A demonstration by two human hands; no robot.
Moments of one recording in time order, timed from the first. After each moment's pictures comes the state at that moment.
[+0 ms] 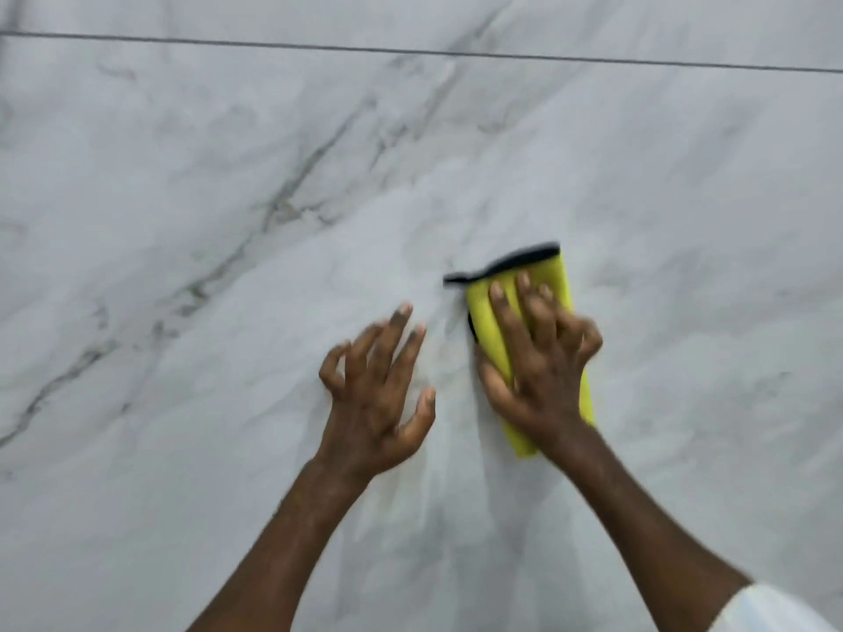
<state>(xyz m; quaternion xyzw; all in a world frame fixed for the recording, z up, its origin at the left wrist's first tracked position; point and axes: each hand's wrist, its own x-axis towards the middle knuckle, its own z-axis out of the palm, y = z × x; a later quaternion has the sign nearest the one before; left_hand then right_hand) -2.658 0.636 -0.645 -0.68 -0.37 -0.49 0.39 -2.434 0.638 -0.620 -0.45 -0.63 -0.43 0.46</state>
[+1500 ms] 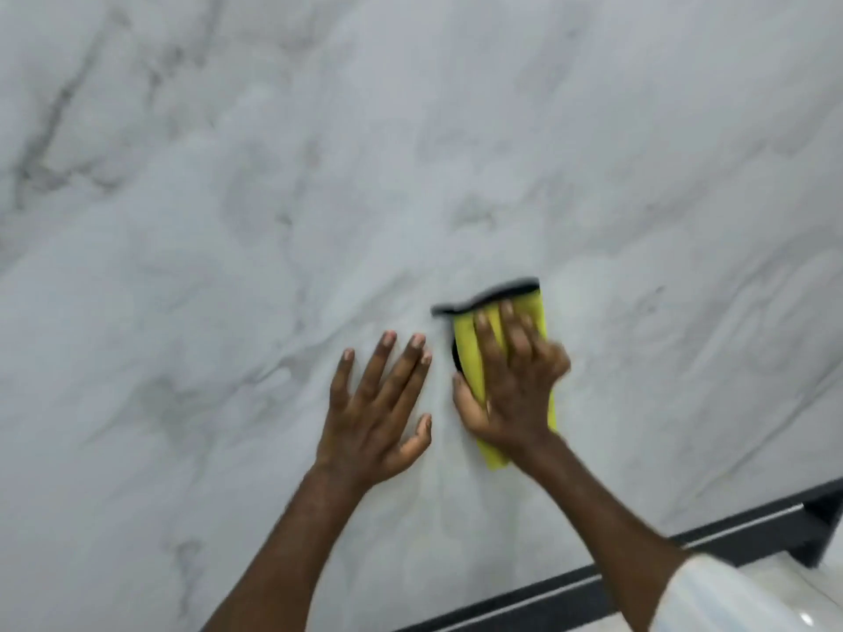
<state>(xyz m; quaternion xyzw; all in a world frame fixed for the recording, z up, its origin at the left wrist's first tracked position) -2.554 0.663 -0.718 -0.76 -0.29 -0.35 0.47 -2.344 0.633 -0.717 -0.51 -0.58 -0.41 0.48</state>
